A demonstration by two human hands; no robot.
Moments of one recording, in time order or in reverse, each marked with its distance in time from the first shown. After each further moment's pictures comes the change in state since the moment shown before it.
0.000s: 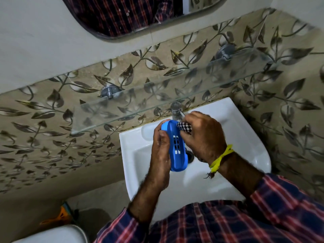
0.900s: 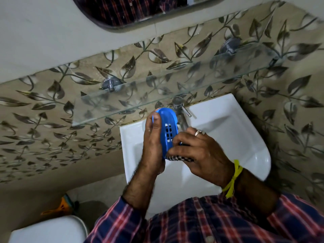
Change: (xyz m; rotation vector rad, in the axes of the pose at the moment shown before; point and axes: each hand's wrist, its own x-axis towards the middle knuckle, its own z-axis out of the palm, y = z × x) left_hand 0.016 0.020 -0.009 -0.236 0.126 -0.181; right_hand -0.045 0.005 -0.003 0.147 -0.113 -0.601
